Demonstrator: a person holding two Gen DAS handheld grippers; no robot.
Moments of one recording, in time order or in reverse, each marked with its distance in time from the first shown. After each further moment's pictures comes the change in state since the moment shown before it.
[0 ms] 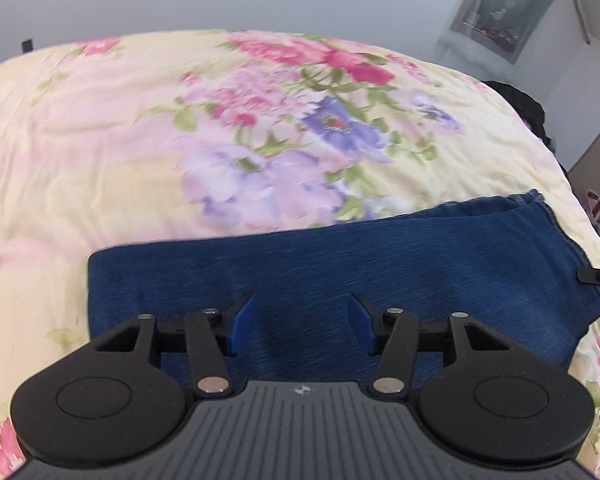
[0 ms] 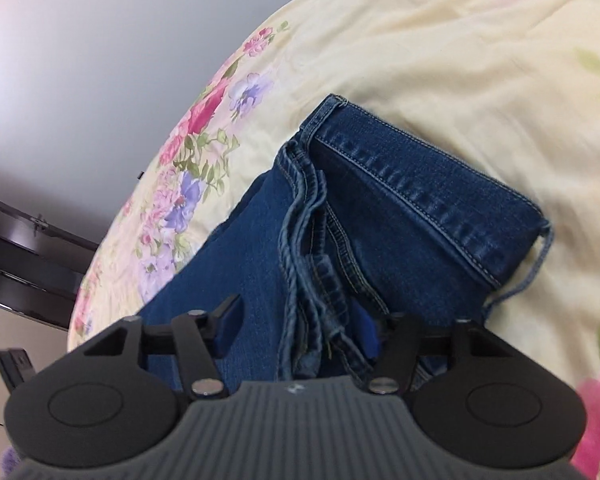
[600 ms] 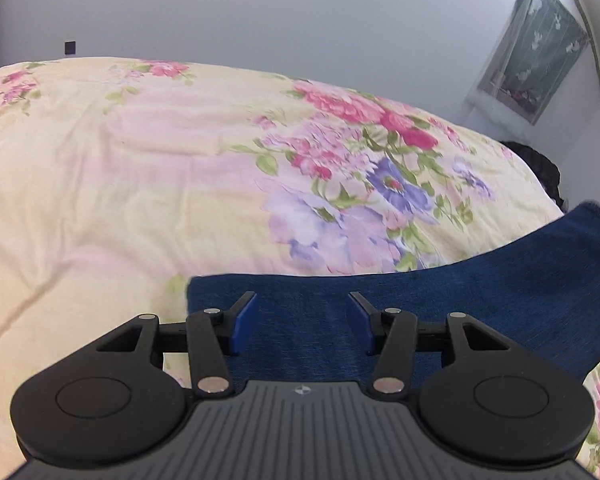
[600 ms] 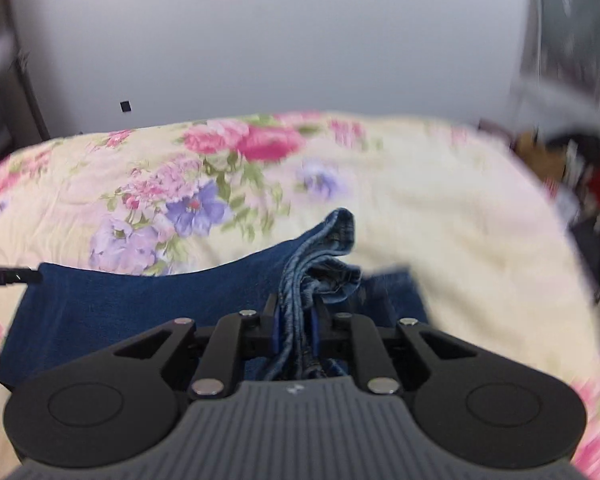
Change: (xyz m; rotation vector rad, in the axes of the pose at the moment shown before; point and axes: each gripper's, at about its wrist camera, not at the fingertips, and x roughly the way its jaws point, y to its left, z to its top) left arm -0.042 0.058 0.003 -0.101 -0.153 0.025; right arm -0.022 0.200 -0.022 -0.857 -0.218 -0.444
